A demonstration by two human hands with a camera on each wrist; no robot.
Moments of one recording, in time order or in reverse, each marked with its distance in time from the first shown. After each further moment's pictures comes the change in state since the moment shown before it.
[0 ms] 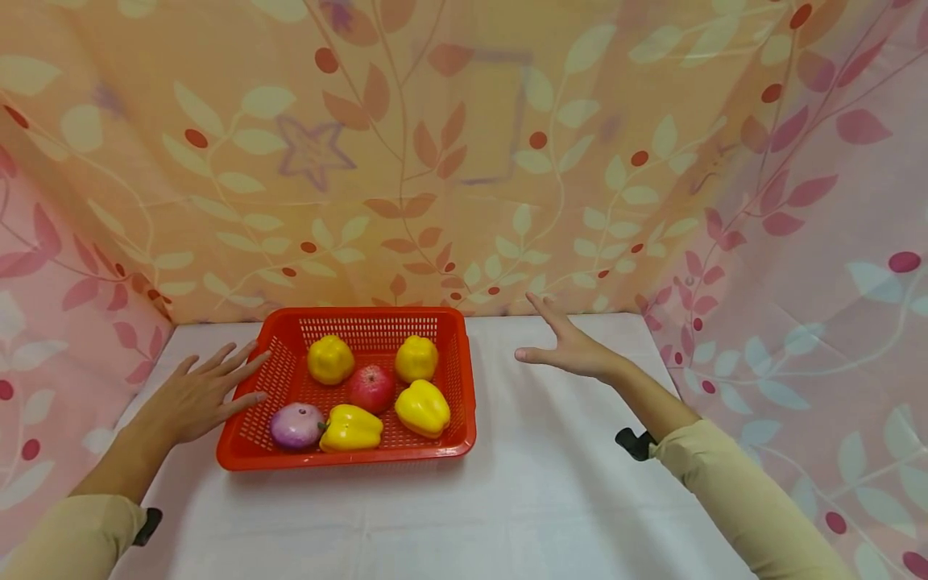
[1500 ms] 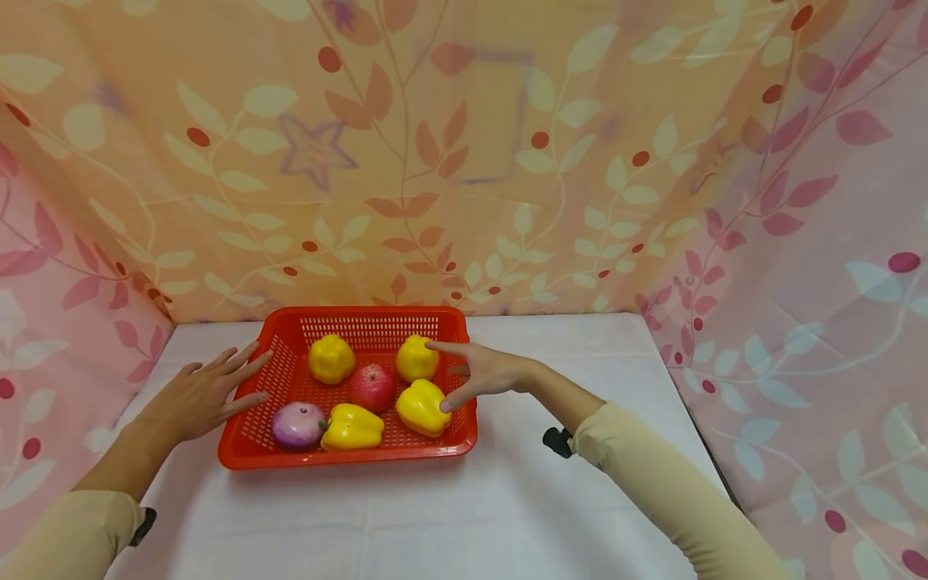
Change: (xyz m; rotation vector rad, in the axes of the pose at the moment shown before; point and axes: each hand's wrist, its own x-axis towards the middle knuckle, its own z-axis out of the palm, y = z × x) left_hand 0.002 0.001 -0.002 -0.055 -0.026 0.016; right_hand 0.049 -0.062 0.087 0.007 -0.417 -0.044
